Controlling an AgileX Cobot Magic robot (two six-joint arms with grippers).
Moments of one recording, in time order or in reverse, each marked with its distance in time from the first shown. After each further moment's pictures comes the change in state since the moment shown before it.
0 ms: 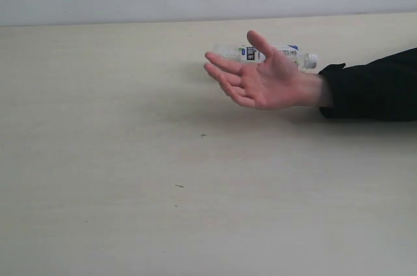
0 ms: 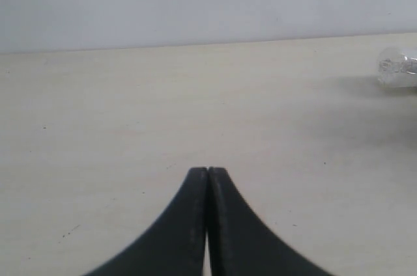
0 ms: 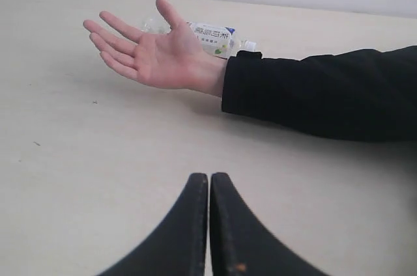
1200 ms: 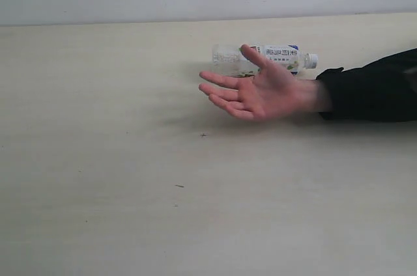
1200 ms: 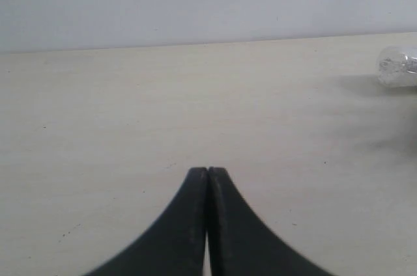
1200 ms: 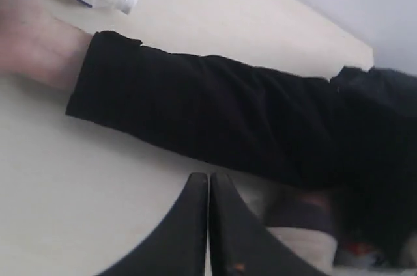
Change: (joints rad) left arm 0.000 0.000 0.000 0.000 0.002 0.000; right arm 0.000 1.046 -0.243 -0.538 -0.207 0.170
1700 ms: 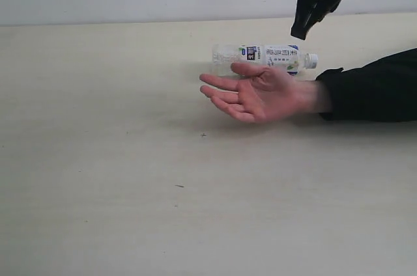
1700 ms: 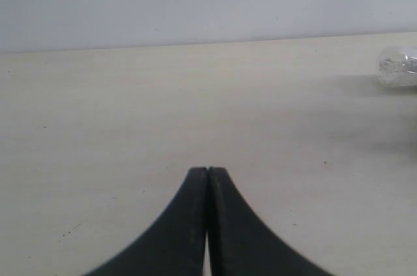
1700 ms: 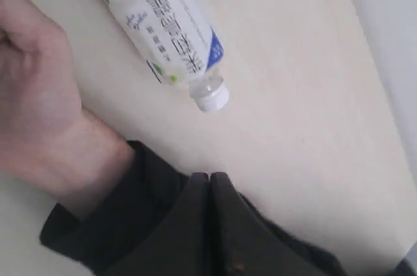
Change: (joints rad) left arm 0.000 0.000 0.000 0.000 0.000 0.000; right arm -0.147 0.888 -0.844 0.379 0.123 -0.897
